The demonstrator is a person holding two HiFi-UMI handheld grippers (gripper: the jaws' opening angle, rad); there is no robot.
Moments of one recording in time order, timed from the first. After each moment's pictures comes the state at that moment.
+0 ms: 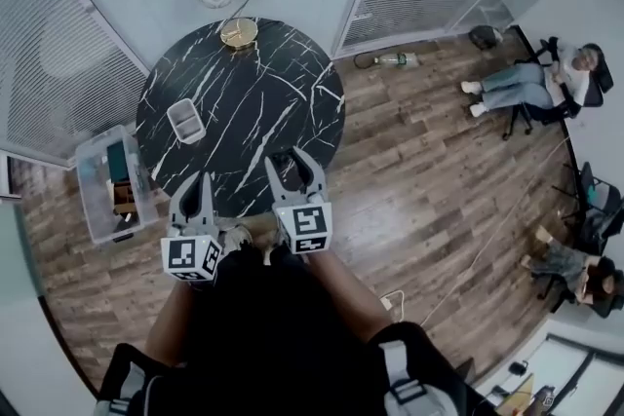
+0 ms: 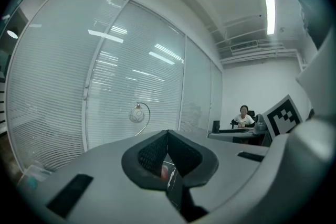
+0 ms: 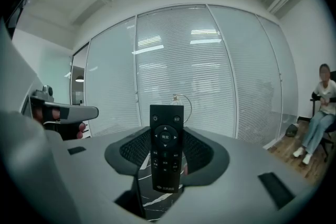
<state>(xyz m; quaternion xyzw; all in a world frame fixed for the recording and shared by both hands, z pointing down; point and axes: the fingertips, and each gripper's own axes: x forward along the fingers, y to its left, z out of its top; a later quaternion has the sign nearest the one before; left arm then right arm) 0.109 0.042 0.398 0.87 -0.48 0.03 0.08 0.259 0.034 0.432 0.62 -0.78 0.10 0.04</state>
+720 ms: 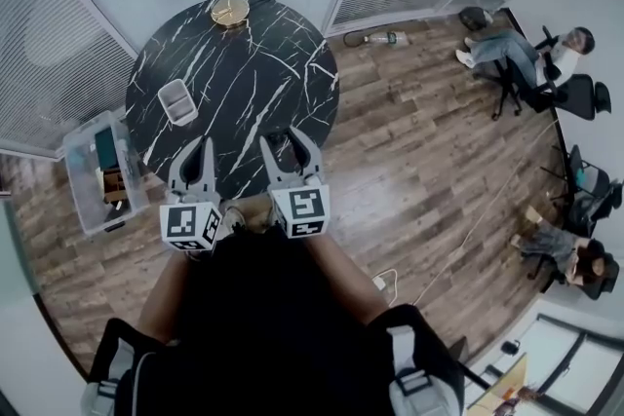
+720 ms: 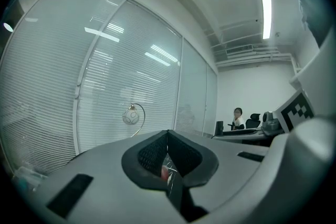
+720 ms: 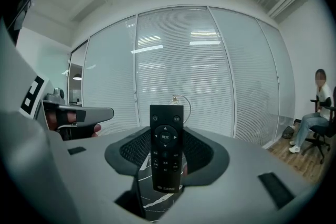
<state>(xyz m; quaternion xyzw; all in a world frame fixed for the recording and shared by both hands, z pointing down) 0.123 0.013 0.400 0.89 -0.45 0.02 0.07 0.249 0.033 0.429 0.63 -0.77 0.09 0.05</state>
